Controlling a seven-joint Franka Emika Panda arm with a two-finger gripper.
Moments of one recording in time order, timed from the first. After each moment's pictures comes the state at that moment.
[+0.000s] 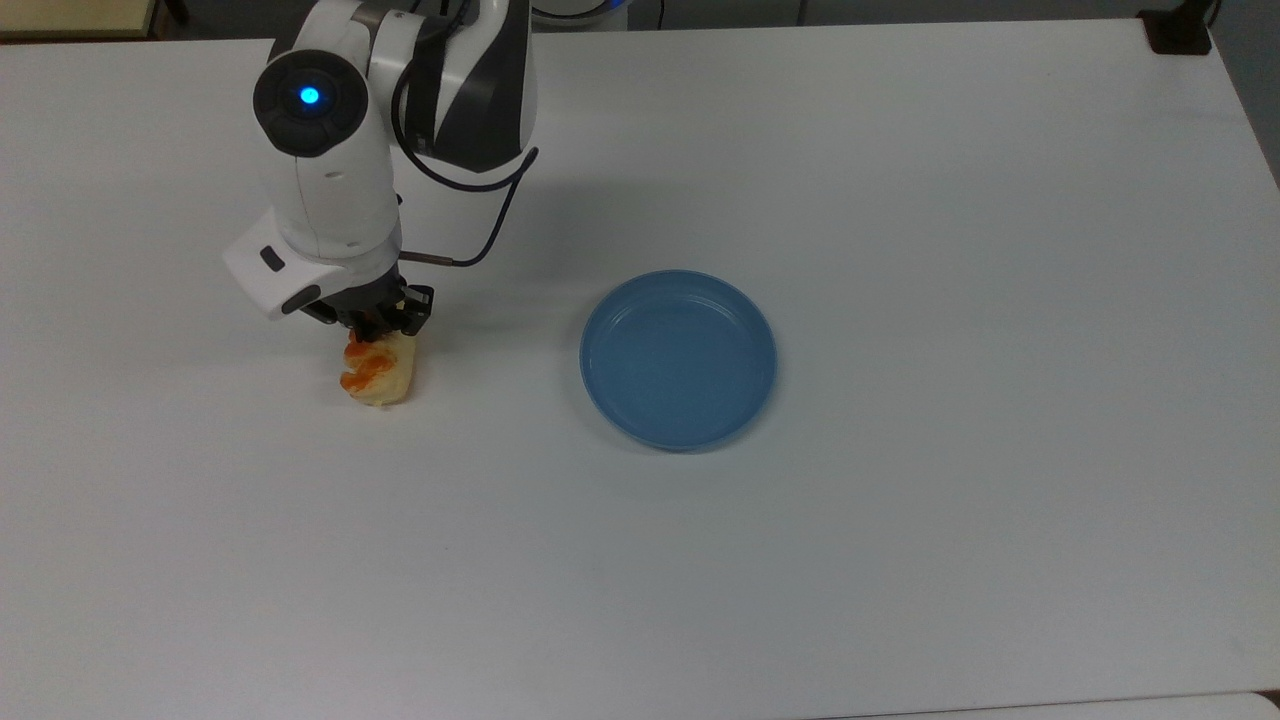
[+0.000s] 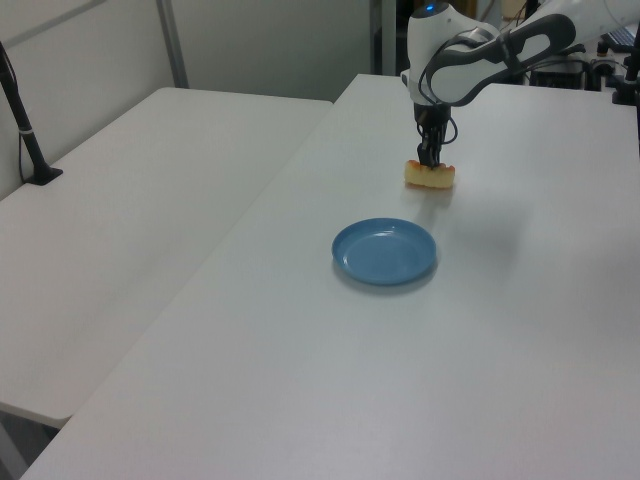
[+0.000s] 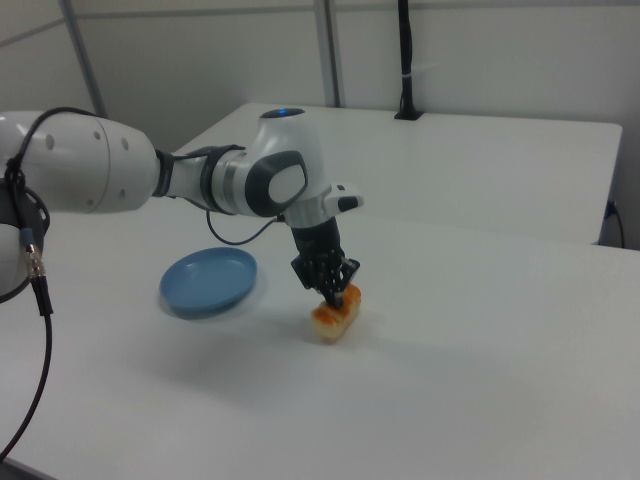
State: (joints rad) arm 0.00 0.49 -0.20 -1.61 -0.09 2.11 -0.11
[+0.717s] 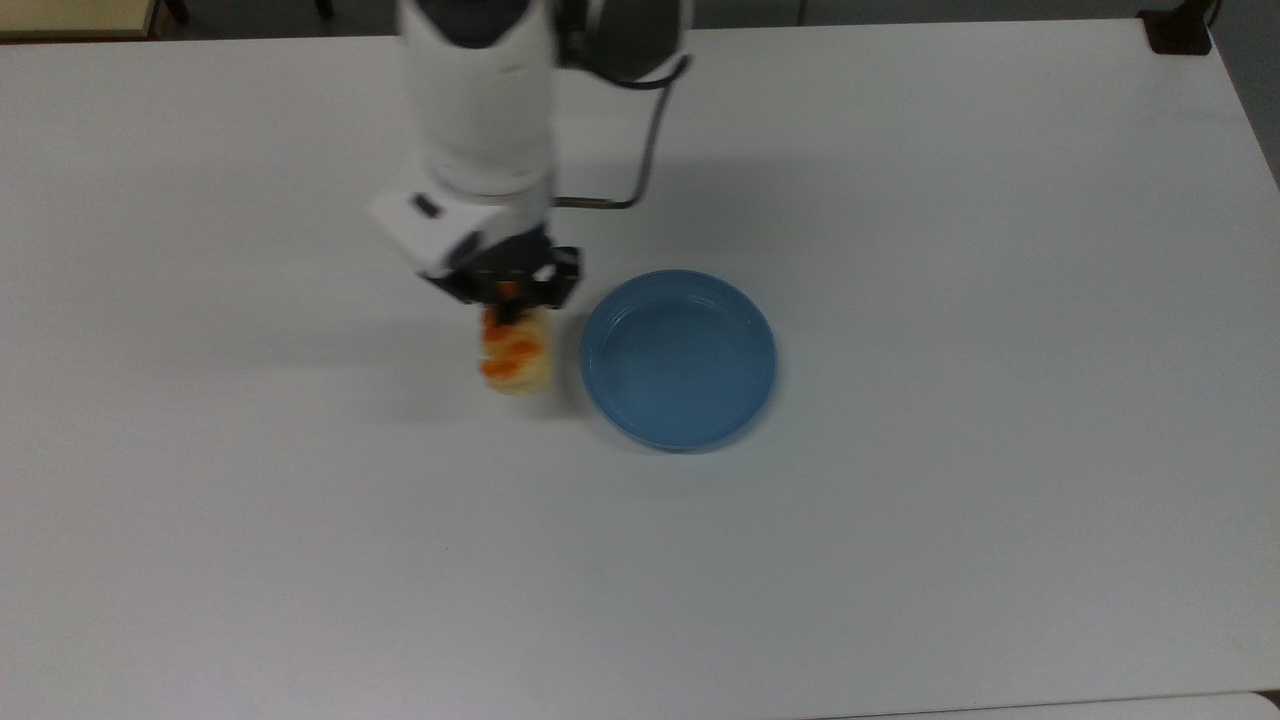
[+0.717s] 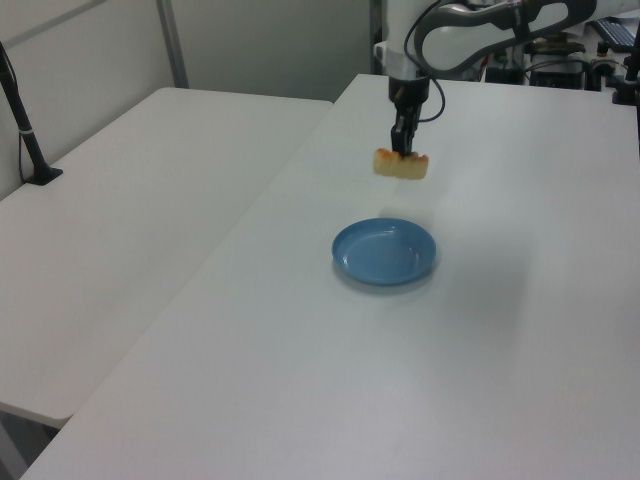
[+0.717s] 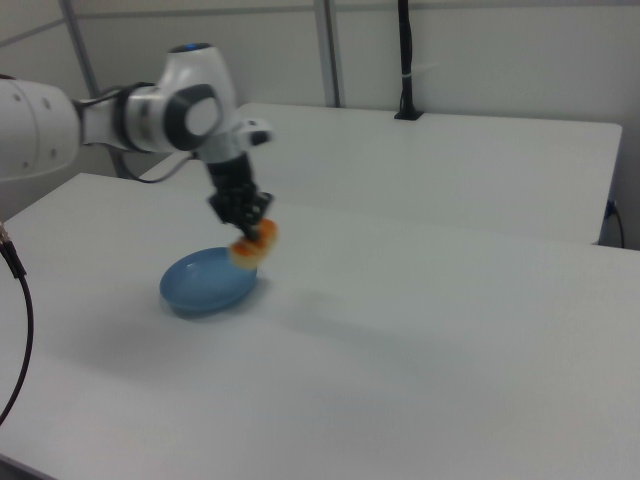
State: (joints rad) arm 0.21 0.40 -0.19 -1.52 -0.03 1.98 -0.02
